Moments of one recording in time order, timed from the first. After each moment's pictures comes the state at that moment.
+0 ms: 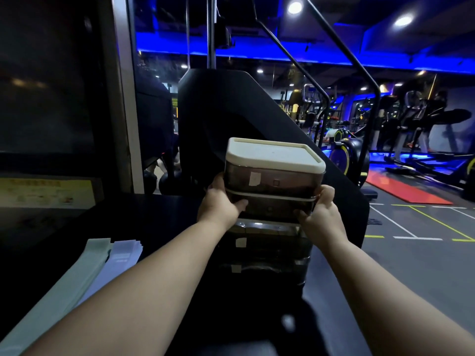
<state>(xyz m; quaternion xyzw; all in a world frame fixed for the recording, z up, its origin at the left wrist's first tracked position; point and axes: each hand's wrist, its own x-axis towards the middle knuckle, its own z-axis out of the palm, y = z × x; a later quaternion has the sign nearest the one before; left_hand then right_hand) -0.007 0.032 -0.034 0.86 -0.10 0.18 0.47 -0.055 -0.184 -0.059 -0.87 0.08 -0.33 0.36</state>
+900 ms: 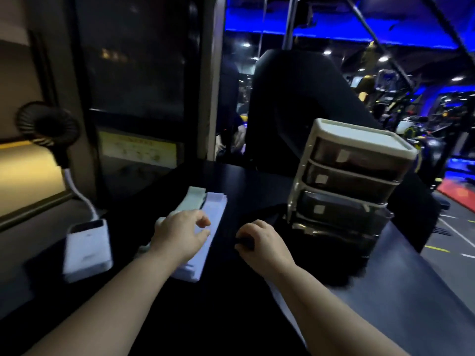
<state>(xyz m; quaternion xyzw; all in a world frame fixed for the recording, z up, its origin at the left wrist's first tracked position) -0.162 0.268 -0.111 0.95 0.00 0.20 0.23 -0.134 0.066 -0.138 -0.93 -0.23 -0.17 0.24</state>
